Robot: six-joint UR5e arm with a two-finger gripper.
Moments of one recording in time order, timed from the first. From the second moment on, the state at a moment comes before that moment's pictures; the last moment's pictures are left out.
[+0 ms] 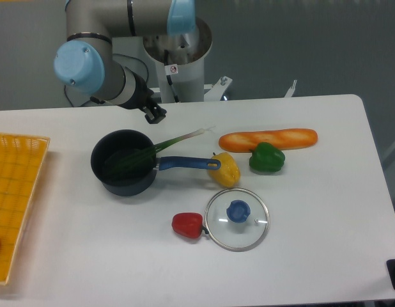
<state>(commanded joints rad) 2.12 -1.71 -1.58 -1.73 1.88 1.01</state>
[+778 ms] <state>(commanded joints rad) 2.35 -1.71 -1.57 -1.43 1.61 1.18</state>
